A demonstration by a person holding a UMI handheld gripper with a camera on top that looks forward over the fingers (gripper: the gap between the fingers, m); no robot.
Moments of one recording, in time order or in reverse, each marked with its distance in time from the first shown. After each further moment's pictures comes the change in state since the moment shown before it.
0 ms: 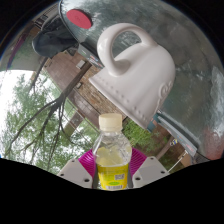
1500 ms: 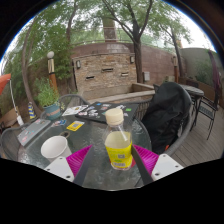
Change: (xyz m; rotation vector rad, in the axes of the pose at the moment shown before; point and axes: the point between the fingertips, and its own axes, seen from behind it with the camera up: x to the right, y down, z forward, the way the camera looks) arm -0.298 -0.206 -0.413 -0.081 0.720 -2.185
